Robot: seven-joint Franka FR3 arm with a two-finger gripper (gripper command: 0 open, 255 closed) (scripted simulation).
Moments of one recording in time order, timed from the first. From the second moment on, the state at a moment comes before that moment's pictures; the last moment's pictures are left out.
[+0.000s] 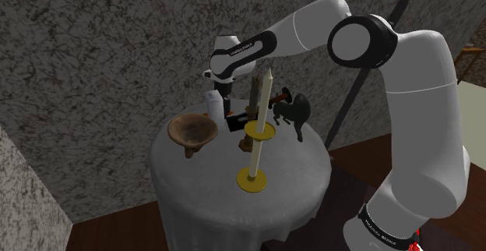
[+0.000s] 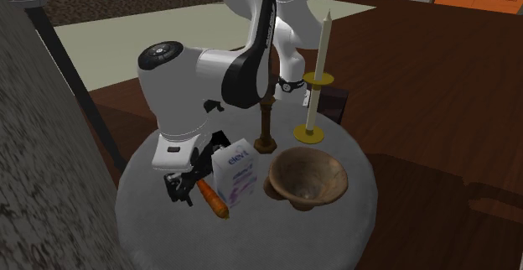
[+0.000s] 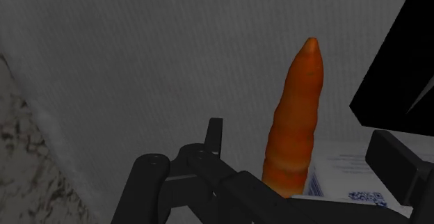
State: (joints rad) arm -0.06 0.56 0.13 -1.61 0.00 2.14 -1.11
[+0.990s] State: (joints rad) arm -0.07 0.57 0.13 -1.60 0.00 2.15 -1.12
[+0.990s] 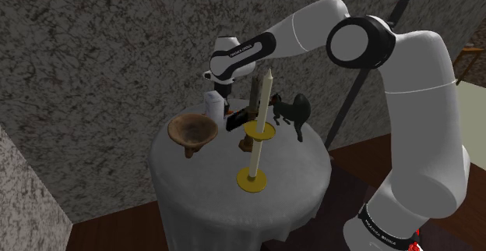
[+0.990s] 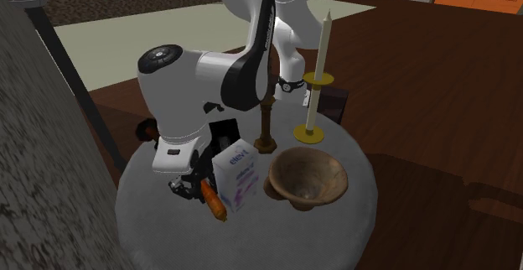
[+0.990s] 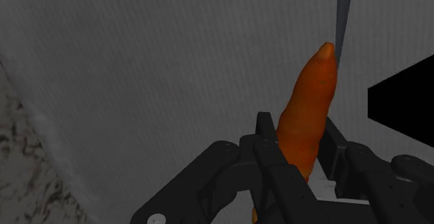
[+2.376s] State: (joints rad) arm -0.07 0.47 0.13 -1.50 0.00 1.94 -1.11
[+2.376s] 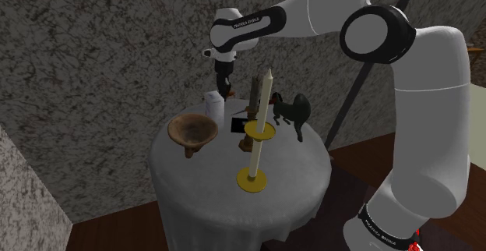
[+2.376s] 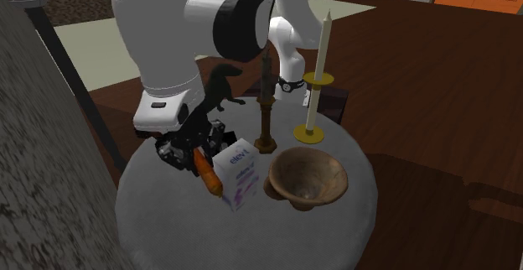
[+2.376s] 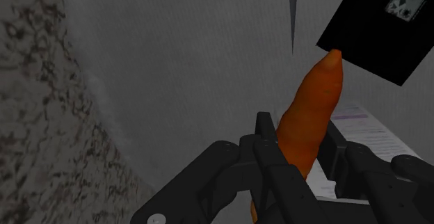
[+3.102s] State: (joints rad) arm -0.07 0.44 0.13 -1.40 0.01 1.80 -1.11
